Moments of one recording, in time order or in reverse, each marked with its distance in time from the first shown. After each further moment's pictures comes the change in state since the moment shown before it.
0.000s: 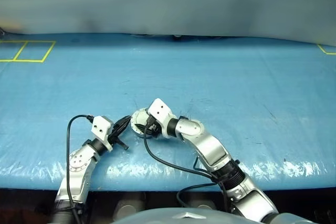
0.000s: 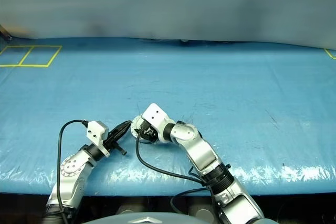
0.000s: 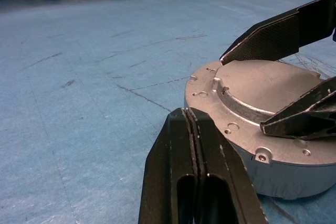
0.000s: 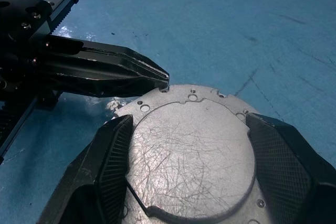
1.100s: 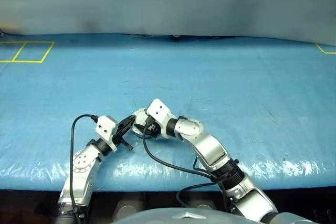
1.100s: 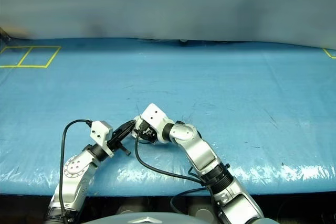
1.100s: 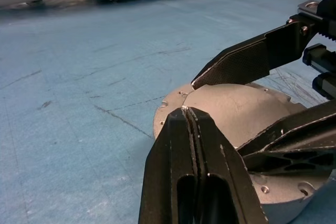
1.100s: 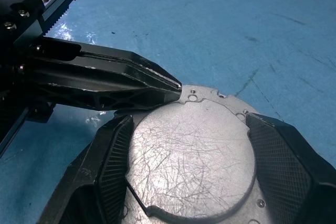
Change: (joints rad) left arm 0.030 -0.018 -0.024 -0.092 0.036 0.031 0.046; right arm -0.003 0.002 0.005 0.006 -0.004 0.000 -0.002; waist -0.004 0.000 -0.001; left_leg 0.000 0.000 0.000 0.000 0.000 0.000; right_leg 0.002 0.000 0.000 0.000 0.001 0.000
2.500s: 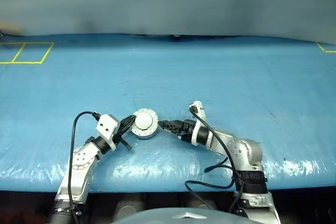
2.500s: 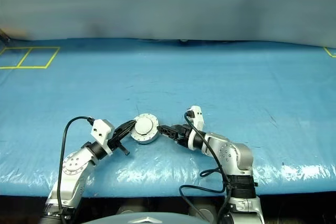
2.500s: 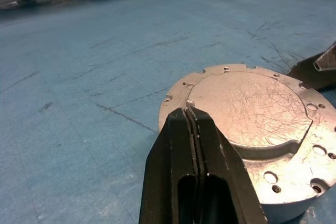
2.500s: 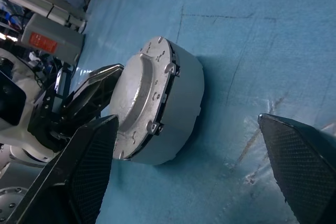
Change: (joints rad) left arm -0.026 0.044 -0.019 -0.001 0.042 0.011 -0.017; right arm 0.139 0.071 -0.598 -0.052 0.628 0.583 -0.009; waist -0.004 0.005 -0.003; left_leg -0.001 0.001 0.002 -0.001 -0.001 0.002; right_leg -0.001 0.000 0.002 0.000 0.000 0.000
